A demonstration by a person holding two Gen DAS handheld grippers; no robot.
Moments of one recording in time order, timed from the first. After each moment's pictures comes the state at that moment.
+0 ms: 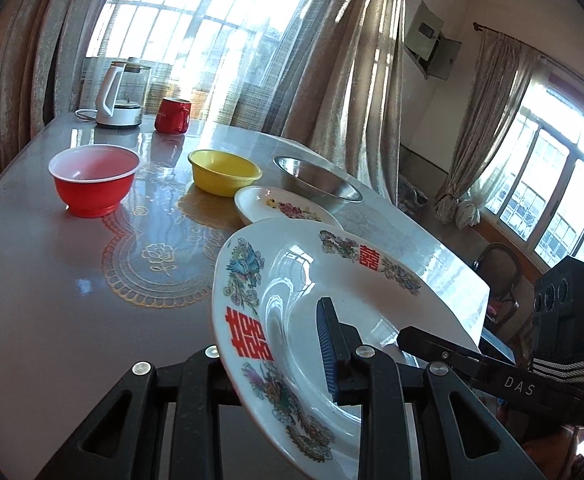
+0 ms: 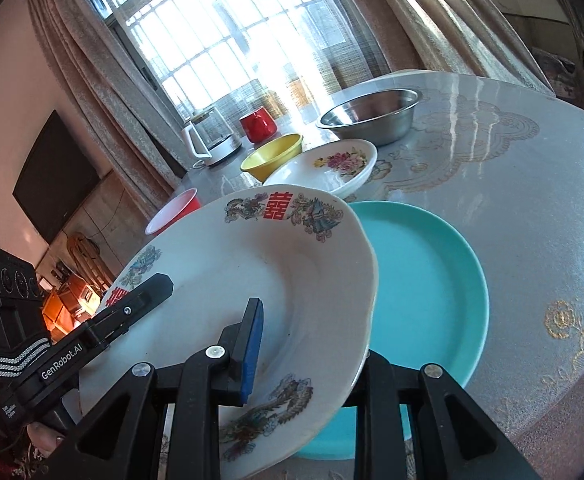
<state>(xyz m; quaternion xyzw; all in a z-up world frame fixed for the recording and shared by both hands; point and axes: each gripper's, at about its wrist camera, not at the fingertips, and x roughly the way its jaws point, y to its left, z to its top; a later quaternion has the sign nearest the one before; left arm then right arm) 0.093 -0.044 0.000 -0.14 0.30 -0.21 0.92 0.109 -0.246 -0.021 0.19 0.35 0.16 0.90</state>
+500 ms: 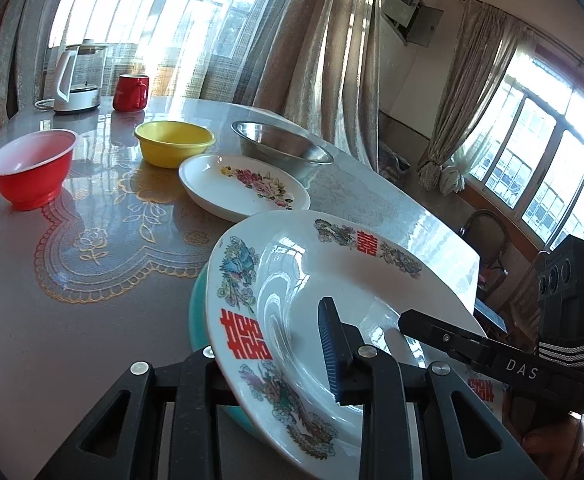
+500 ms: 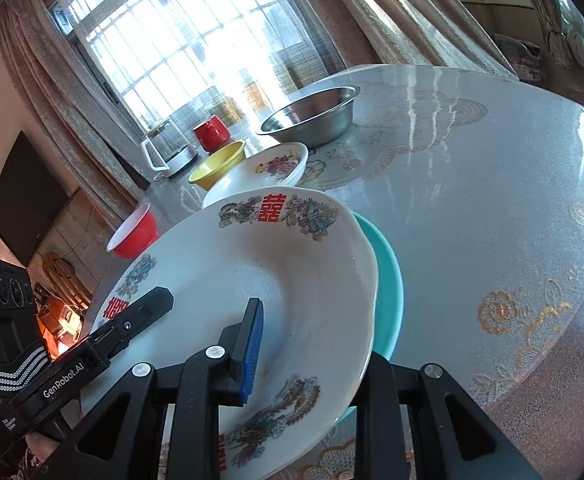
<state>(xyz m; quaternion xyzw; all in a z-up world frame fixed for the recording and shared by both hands) 0.116 -0.090 -0.015 -0.11 0.34 -0.25 0.90 0.106 -0.284 -0.028 0.21 0.36 0.10 0.90</state>
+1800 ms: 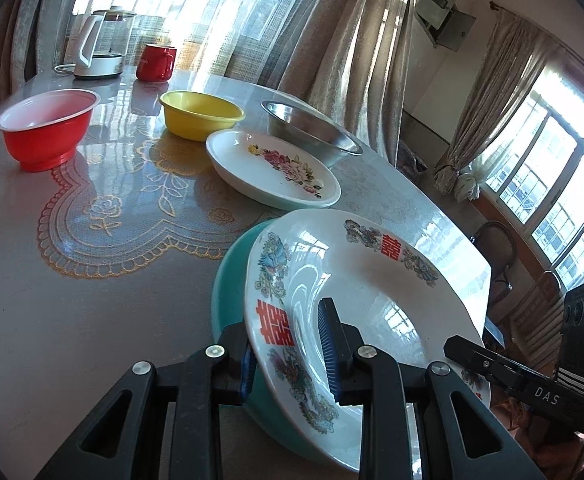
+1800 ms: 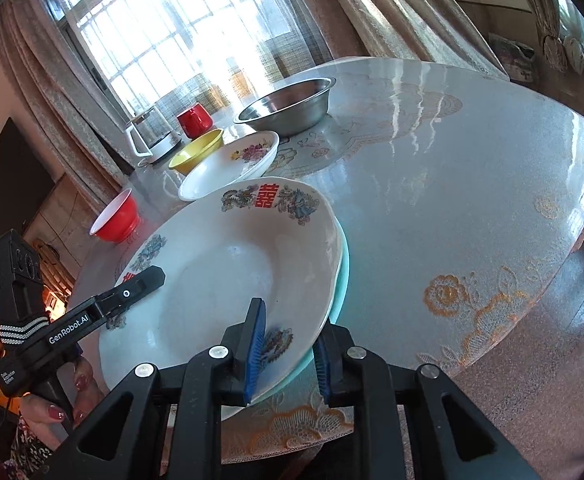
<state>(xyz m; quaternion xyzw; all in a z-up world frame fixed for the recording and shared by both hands) 0.121 -0.075 -0.029 -0.14 0.37 -0.22 0.89 0.090 -0.300 -0.028 0.18 0.39 0.08 0.90</state>
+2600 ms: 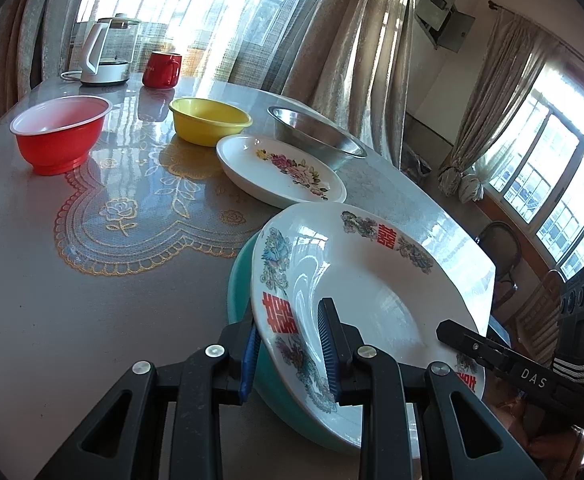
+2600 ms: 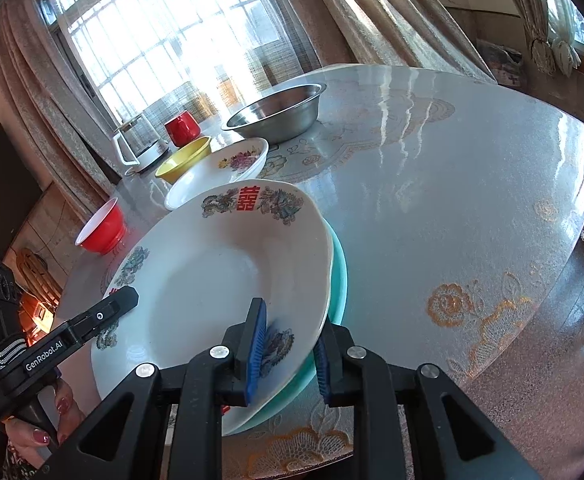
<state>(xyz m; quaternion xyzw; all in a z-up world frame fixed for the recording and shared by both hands) 0.113 -0.072 -0.028 -0.13 0.36 -0.21 0.90 0.098 -0.295 -0.033 0.18 0.38 0.05 0.91</state>
